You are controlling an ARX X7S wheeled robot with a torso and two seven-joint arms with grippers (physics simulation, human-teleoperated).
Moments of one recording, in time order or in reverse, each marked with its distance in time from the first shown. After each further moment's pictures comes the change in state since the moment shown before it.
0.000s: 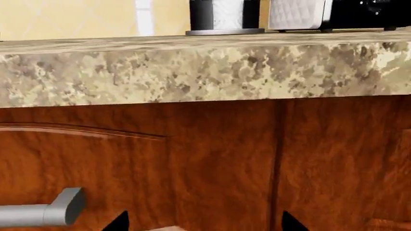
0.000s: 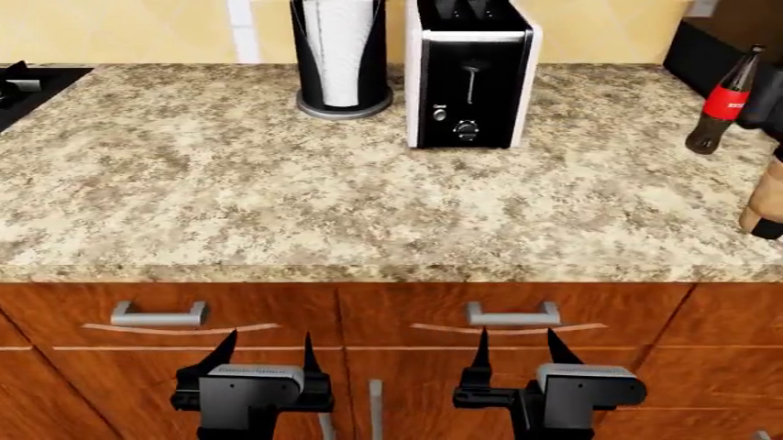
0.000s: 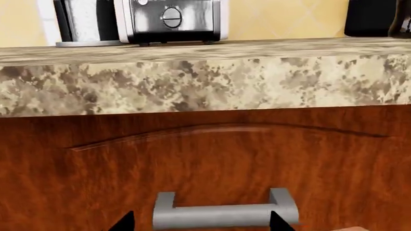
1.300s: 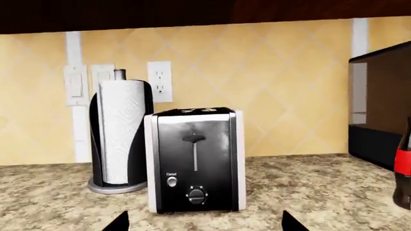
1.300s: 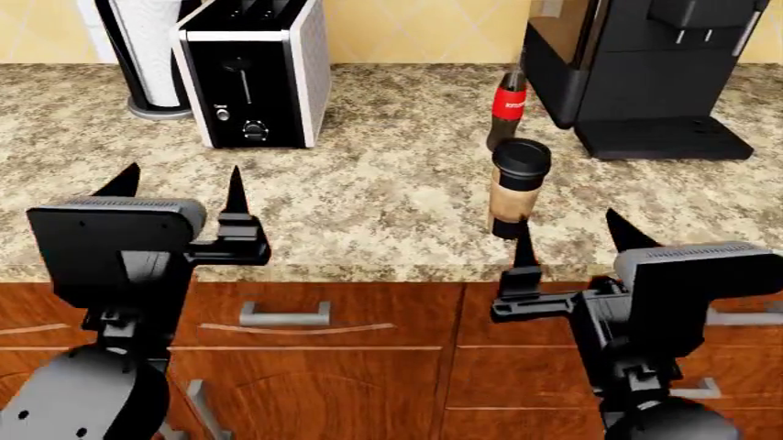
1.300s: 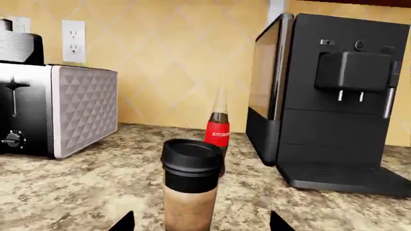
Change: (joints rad) left arm -0.373 -0.221 -0.124 0.663 -0.303 -0.714 -0.123; right arm 0.232 0.228 0.076 -0.789 0.242 0.806 0.110
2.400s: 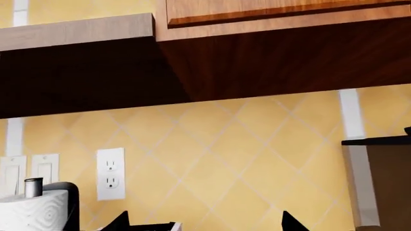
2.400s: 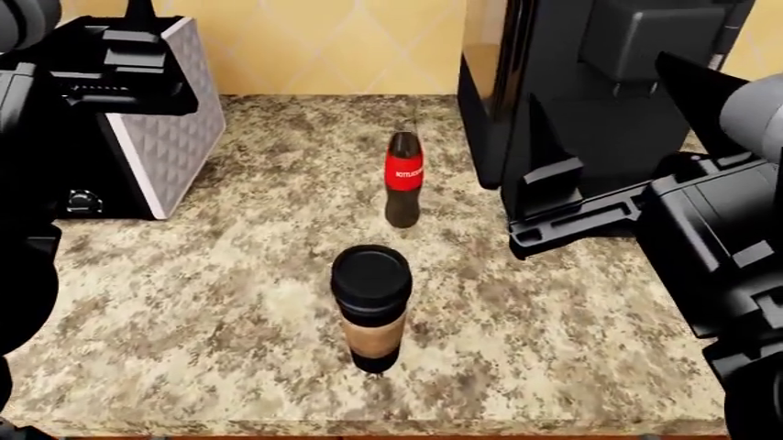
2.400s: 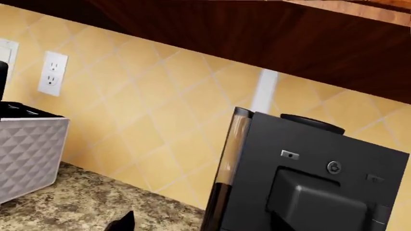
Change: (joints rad) left arm -0.535 -0.073 -0.124 0.104 -0.207 -0.445 -0.054; right arm 0.801 0.210 0.175 -0.105 1.263 0.669 0.726
